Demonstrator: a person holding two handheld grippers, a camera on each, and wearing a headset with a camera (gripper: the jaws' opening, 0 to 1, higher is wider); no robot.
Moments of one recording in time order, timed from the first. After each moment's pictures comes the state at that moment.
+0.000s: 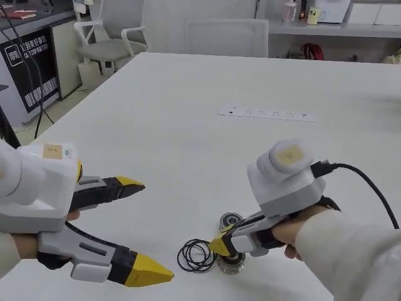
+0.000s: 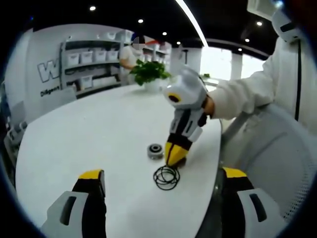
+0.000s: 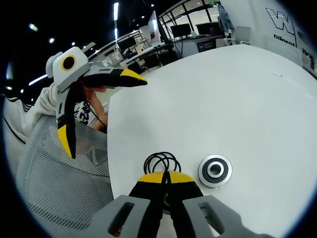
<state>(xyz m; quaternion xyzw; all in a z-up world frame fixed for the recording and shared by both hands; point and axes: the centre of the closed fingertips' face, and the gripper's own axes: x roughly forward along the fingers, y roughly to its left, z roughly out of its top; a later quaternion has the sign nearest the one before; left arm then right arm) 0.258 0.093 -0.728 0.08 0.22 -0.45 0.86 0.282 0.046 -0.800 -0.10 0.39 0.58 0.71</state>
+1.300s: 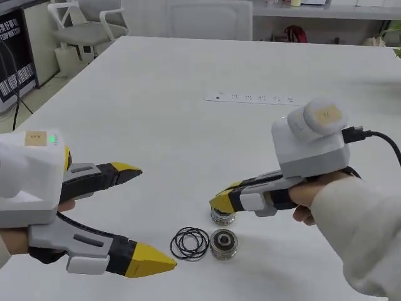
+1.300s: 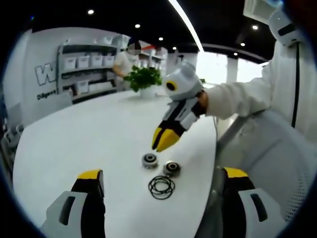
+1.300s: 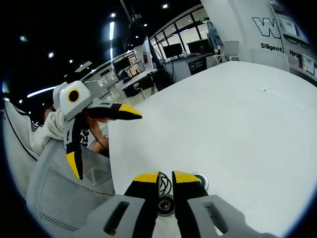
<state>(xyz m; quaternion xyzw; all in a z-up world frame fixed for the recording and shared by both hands) 0.257 0.079 -0.713 0.07 0.20 -0.47 0.86 0.311 0.029 -0.740 -0.02 0.33 0.56 0.76</state>
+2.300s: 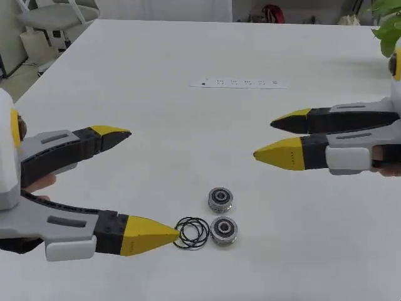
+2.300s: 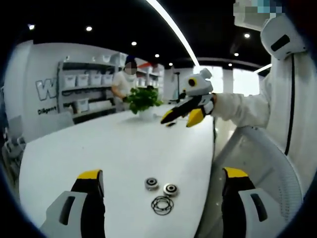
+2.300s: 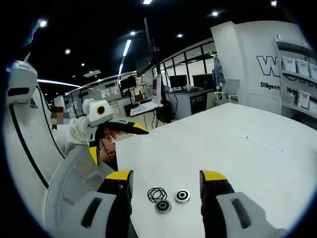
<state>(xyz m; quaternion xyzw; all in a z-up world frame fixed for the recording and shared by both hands) 0.252 0.088 -0.646 0.05 0.12 -0.48 0.87 0.297 -0.036 -0.621 -0.05 0.19 0.56 0.80</state>
